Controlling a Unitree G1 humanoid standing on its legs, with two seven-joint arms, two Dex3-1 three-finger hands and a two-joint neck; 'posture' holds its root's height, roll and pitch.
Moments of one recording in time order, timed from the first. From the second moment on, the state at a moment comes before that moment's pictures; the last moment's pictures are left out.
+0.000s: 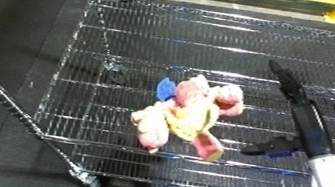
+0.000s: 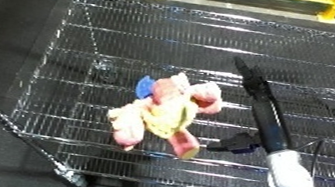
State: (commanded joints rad) left arm 0.21 0.40 -0.29 0.18 -0.46 -0.12 0.16; right arm -0.82 -0.79 0.42 0.41 0.15 -0.10 -0.22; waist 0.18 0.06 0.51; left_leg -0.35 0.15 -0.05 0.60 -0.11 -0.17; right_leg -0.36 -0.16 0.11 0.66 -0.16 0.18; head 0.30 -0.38
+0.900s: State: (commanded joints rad) left arm 0.27 0.43 -0.28 0.13 -0.51 -0.18 0.17; right arm -1.23 -0.65 0.77 0.96 0.06 -0.04 -0.12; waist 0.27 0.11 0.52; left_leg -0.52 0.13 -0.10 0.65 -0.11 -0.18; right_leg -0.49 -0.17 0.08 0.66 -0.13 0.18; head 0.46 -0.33
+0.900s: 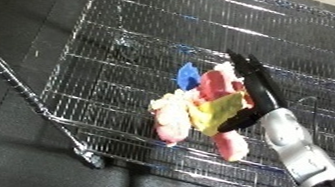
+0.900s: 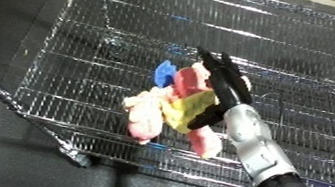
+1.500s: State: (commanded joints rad) left arm 0.25 0.40 -0.28 0.12 -0.51 -0.18 0.20; right arm -1.08 -0.49 0.68 1.10 0.01 0.00 -0.11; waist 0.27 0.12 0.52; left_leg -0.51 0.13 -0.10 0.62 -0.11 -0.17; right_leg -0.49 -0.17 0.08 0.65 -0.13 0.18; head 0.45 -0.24
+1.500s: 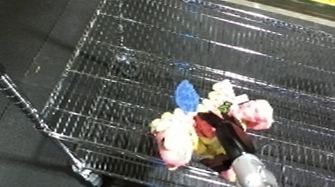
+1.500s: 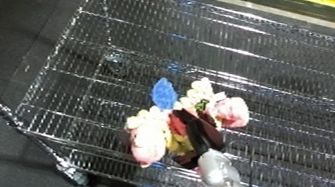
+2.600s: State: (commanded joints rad) left arm 0.18 0.39 -0.29 0.17 -0.52 -0.17 0.18; right arm -1.05 -0.62 0.55 0.88 0.15 -0.05 -0.22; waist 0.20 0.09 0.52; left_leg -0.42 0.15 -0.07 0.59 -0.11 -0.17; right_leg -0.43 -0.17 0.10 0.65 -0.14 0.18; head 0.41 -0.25
